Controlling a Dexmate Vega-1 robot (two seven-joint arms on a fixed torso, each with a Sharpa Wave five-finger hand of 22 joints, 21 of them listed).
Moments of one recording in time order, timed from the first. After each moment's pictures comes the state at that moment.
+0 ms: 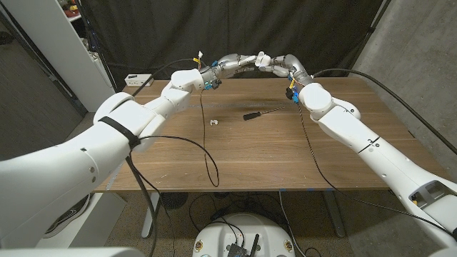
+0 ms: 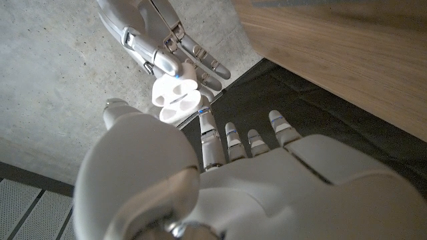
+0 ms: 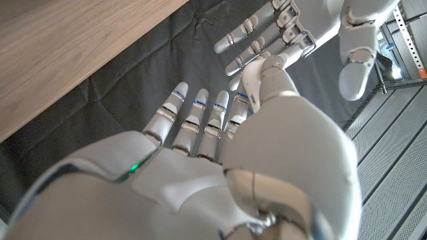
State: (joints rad) left arm 0.04 0.12 0.62 -0.37 -0.43 -0.63 -0.76; left_hand 0.79 -0.02 -0.33 0.13 0.44 0.70 -0.08 0.24 0.19 0.10 -0.06 0.24 0.20 -0.07 0.01 0.20 0.18 0.02 0.18 0.21 0.18; right arm -0.66 -0.62 -0.52 -1.86 0.19 -0.30 -0.27; right_hand 1.09 0.13 0.19 -0.18 0.21 0.96 -0.01 0.32 0.37 0.59 -0.07 0.24 0.28 0.43 -0.04 0.32 0.22 0.38 0.15 0.19 0.17
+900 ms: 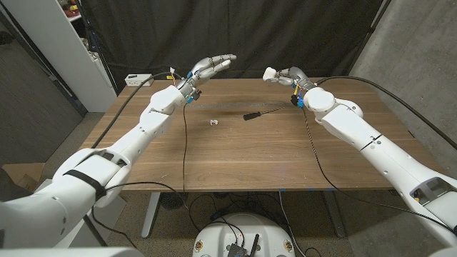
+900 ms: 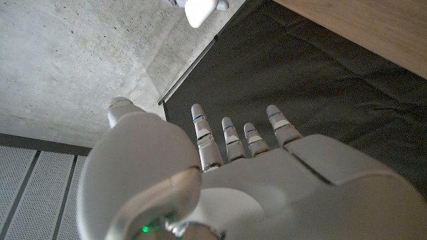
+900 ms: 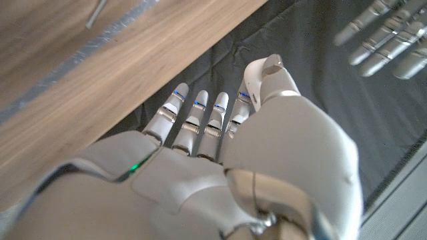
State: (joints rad) left arm 0.42 0.43 0.52 -1.03 -0.36 -0.59 -0.37; left_hand 0.81 0.00 -0.33 0.13 0.45 0.55 -0.18 0.17 0.20 0.16 -0.06 0.25 0.20 0.01 -0.02 0.20 0.18 0.06 0.16 0.21 0.19; right arm -0.65 -0.65 -0.52 -1.81 0.27 -0.46 -0.22; right_hand 1.07 0.15 0.18 -0.17 0.20 0.97 -0.04 0.31 0.37 0.54 -0.05 0.22 0.28 0.39 -0.04 0.31 0.22 0.37 0.14 0.19 0.17
